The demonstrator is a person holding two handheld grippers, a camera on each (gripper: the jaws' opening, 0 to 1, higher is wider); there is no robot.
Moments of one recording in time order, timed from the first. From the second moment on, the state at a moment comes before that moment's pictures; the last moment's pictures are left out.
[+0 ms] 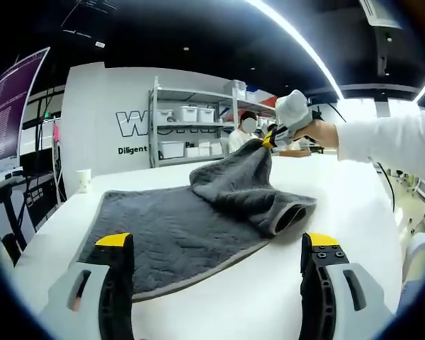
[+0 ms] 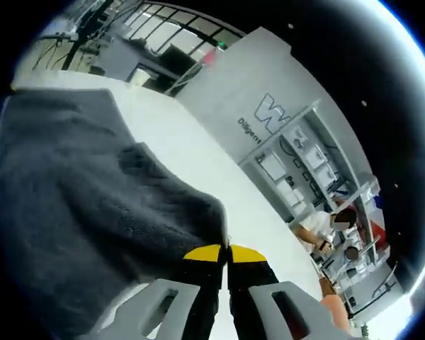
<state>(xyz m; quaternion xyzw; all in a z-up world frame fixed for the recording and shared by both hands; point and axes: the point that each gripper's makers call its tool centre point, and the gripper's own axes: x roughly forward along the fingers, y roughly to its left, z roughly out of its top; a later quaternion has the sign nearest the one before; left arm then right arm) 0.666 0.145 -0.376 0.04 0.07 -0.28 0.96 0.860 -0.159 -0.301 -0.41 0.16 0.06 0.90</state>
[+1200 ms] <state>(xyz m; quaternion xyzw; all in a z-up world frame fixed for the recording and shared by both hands) 0.665 0.146 -0.375 0.05 0.07 -0.28 0.96 0.876 -0.218 -0.324 -0.42 0.21 -0.01 0.88</state>
